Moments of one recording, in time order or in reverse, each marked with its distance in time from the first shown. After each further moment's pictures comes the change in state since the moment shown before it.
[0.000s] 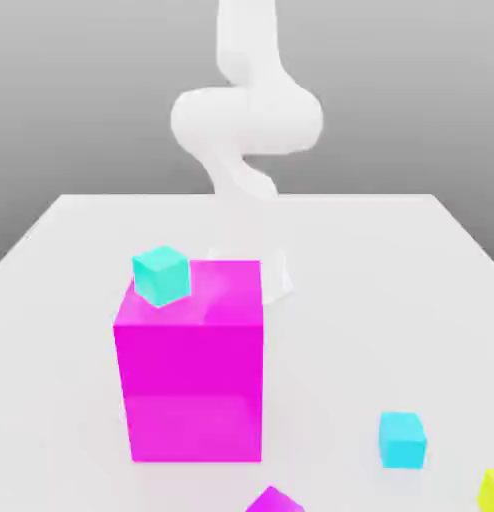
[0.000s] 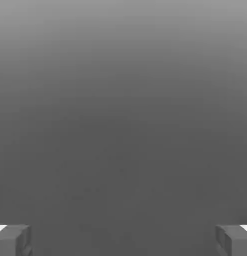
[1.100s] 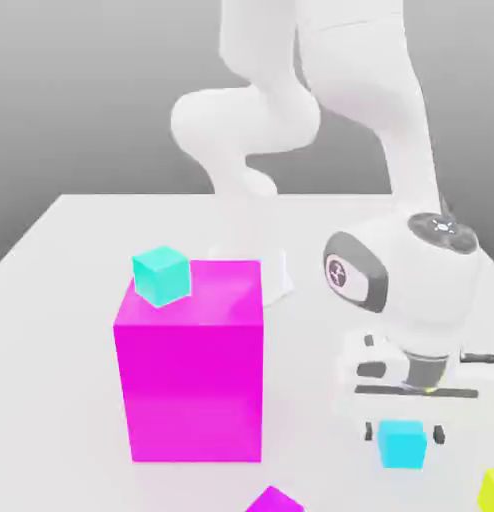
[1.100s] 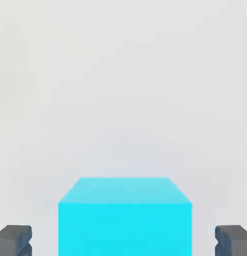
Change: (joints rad) arm 0.255 1.098 0.120 -0.191 -0.239 0.553 0.629
